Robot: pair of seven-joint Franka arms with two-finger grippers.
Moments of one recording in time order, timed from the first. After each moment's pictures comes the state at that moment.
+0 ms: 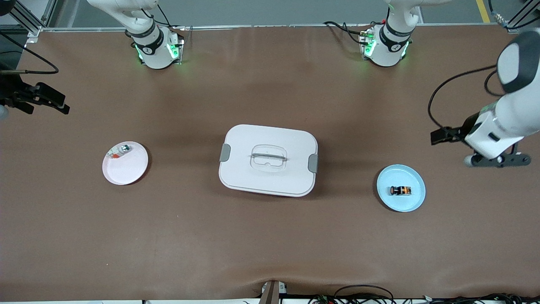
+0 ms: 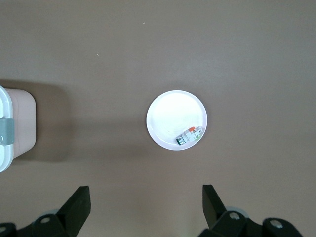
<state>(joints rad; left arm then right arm) 0.01 0.22 -0.08 -1.61 0.02 1.70 -0.08 -0.06 -0.06 0.01 -1.64 0.03 1.57 -0.01</state>
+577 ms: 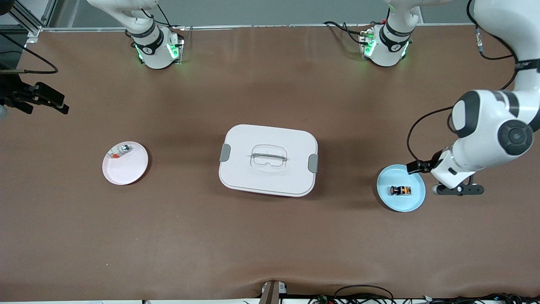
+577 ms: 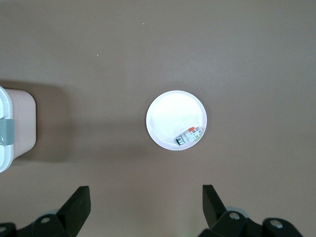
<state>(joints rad) 0.01 0.38 -0.08 -1.78 0.02 2.11 -0.05 -0.06 -0.06 0.01 -1.64 0.03 1.57 -0.01</state>
